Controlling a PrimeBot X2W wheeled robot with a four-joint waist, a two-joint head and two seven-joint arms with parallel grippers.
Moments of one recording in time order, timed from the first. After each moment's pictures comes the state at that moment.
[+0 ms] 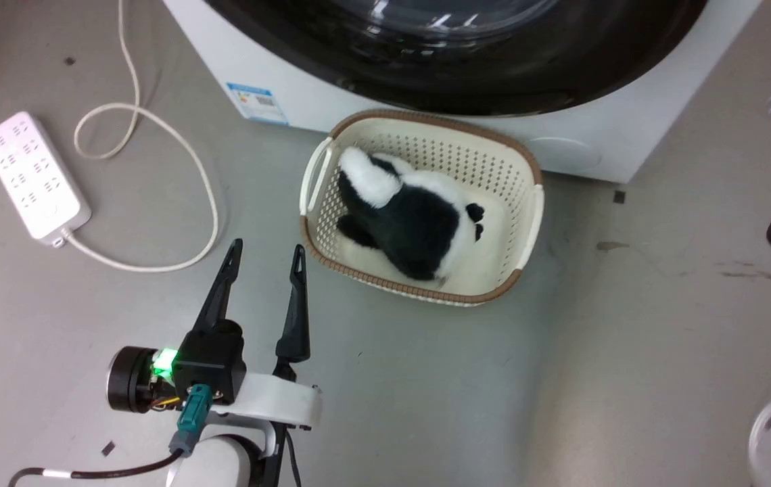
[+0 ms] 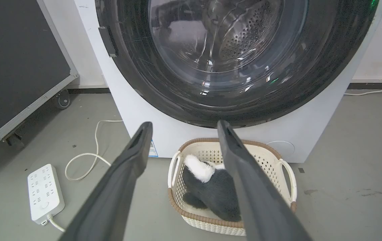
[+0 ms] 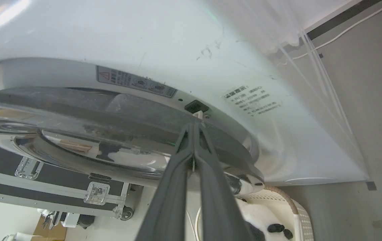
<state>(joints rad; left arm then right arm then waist) -0.17 0.05 -0.19 -0.02 -0.03 0.10 -0.18 -1.07 -0.06 -0.47 0.62 0.54 0.13 0.46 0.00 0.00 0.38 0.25</state>
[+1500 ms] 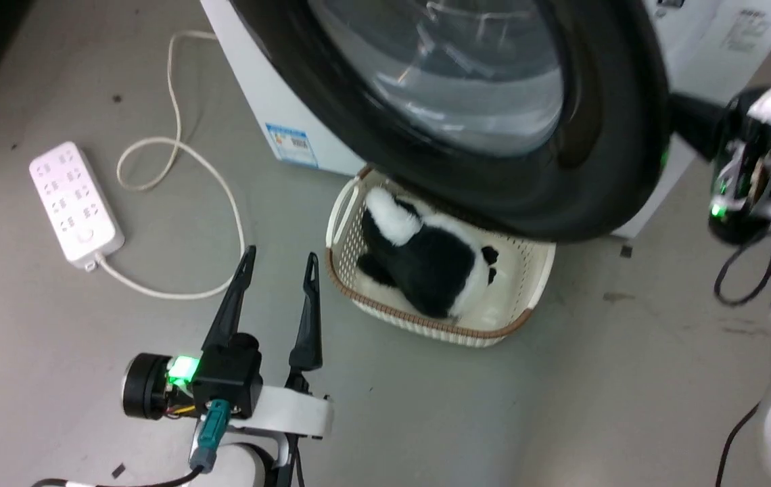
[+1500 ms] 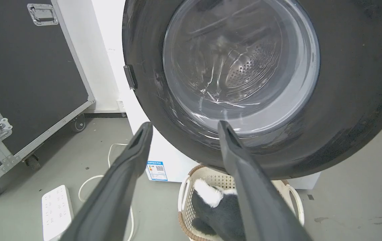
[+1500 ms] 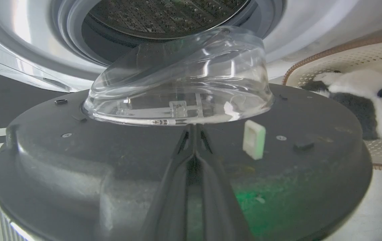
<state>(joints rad) -0.18 0.07 -0.25 0.02 -0.04 0.15 -0.26 -1.17 -0.07 -0.82 1.01 0.67 0.13 0.92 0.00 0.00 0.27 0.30</state>
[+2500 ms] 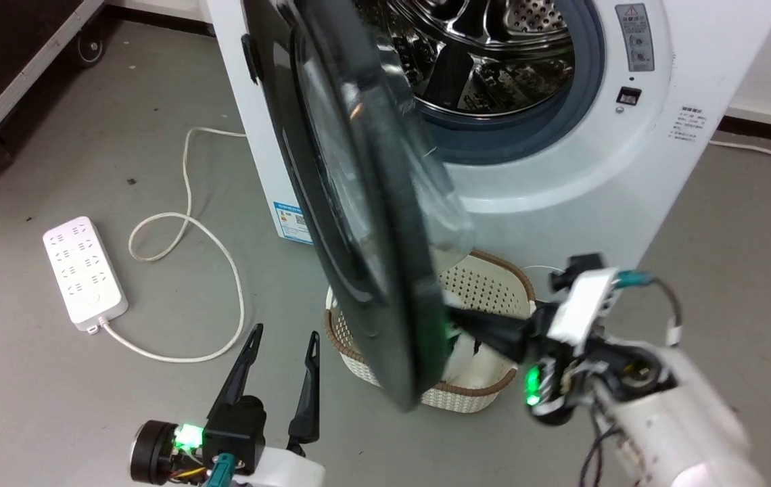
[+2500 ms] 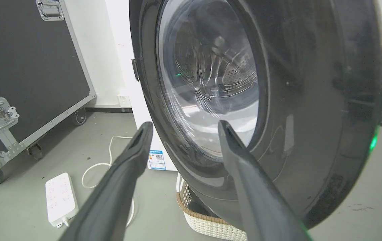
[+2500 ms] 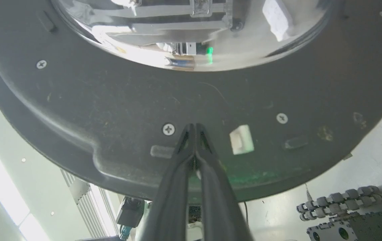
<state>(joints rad) -0.04 0.09 -0.26 0.07 -0.05 0.12 -0.26 -0.61 -0.05 0.28 0.74 1.69 0.13 0.79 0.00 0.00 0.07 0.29</state>
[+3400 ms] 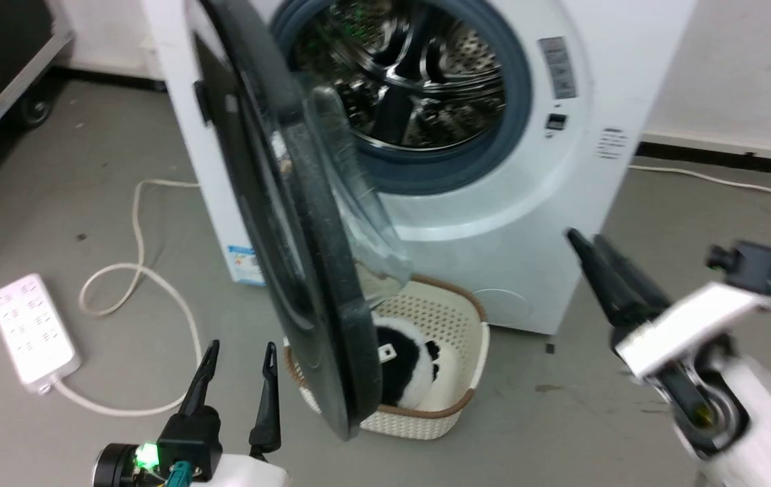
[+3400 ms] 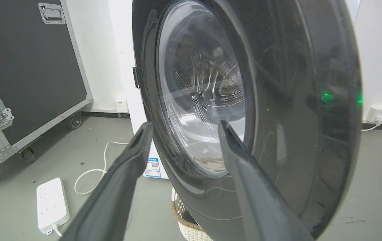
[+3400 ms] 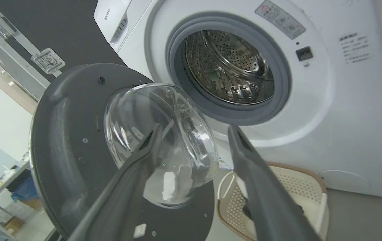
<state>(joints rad) 0.00 0.11 -0.18 0.08 -0.10 0.12 -0.26 -0.46 -0.36 0.48 0.32 1.24 0.13 -0.06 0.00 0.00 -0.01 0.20</state>
